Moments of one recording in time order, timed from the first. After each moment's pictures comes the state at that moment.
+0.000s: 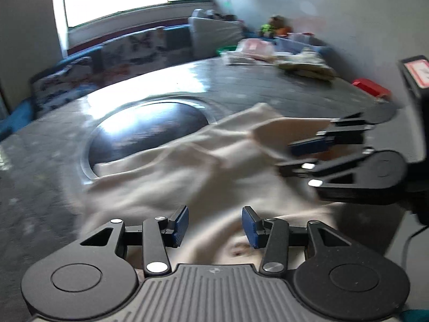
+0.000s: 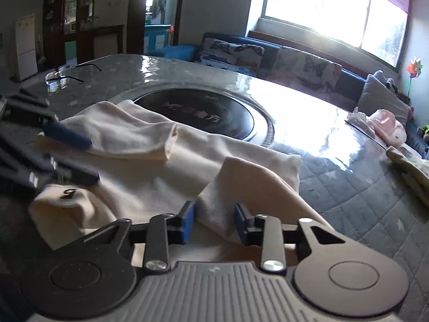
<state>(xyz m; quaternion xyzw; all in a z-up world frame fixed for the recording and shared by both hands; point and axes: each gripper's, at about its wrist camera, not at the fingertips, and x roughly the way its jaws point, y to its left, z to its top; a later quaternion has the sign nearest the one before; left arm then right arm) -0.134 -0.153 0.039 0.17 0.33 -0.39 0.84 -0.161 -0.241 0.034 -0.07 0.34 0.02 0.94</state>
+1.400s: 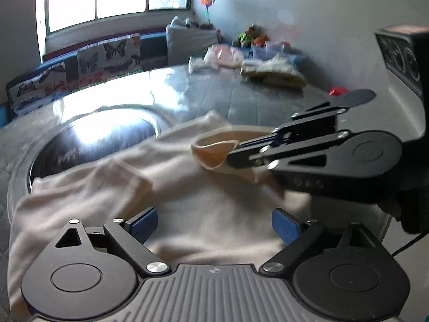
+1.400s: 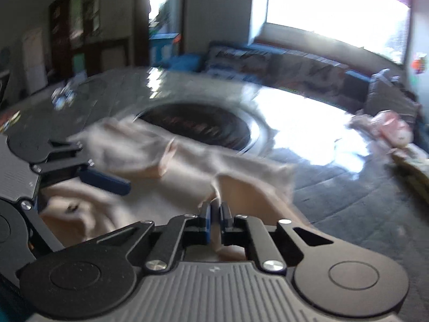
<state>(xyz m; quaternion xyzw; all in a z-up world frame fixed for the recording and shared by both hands) -0.148 -0.198 0.029 0.14 0.31 -0.44 0.83 -0.170 -0.266 0.054 -0.04 0.32 0.03 0.95</state>
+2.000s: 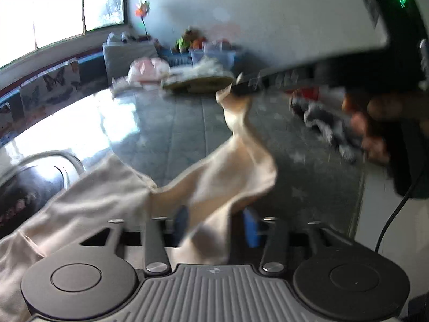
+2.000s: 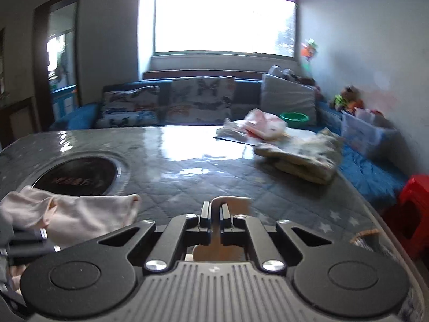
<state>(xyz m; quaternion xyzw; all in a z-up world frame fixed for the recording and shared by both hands) -0.184 -0.294 0.016 0.20 0.29 -0.53 0.77 -0.228 -0.381 0.086 0.05 0.25 -0.19 0.95</state>
